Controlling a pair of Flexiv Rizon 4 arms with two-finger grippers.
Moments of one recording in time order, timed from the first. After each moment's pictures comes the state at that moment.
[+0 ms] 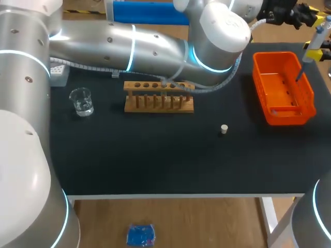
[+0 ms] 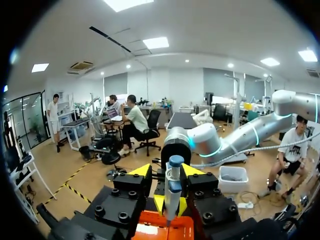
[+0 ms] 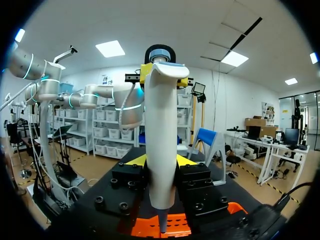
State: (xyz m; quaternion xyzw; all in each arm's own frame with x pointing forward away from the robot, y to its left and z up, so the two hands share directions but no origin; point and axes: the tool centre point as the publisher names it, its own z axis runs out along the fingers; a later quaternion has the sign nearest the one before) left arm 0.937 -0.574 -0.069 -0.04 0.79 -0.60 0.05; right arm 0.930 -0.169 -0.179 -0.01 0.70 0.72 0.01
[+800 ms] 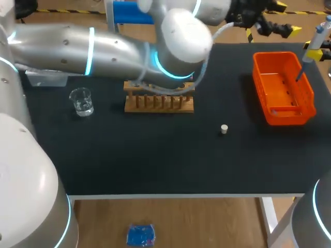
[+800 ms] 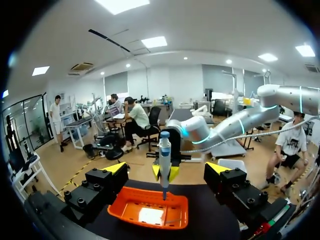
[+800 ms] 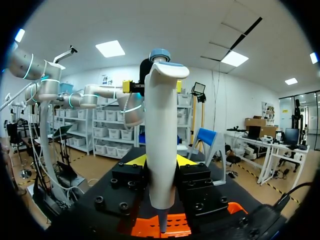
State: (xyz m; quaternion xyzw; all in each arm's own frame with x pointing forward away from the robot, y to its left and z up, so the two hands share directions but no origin) left arm 0.908 -0.483 -0.067 -0.04 0.80 -0.59 0.06; right arm 0.930 -0.169 -0.179 -0.01 0.70 0.72 0.01
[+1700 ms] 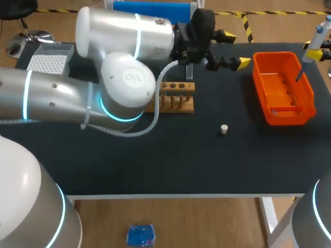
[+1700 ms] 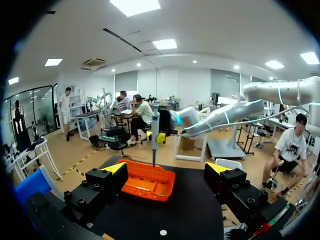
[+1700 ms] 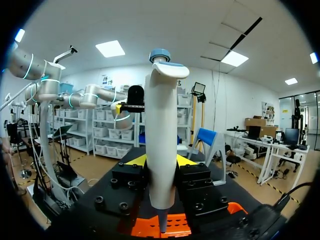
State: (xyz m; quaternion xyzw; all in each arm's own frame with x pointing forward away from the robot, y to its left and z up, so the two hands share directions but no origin) left arm 0.841 -0.359 -0.110 -0.09 0.79 -0.60 0.06; right arm 0.930 -0.169 -0.179 -0.01 0.70 0.72 0.01
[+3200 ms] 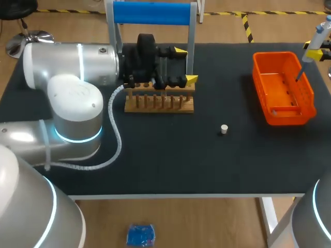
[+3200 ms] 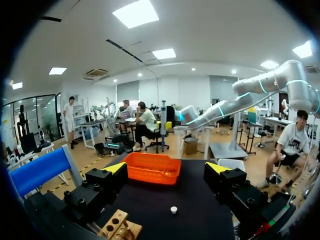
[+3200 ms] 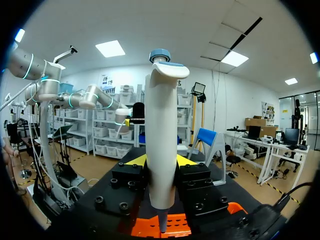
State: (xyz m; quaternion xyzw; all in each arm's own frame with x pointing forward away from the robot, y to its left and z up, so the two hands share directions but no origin) left arm 0.838 -0.245 -0.151 -0.07 0.76 -0.63 0.09; right arm 0.930 -0.169 -0.179 -0.01 0.70 0.72 0.01
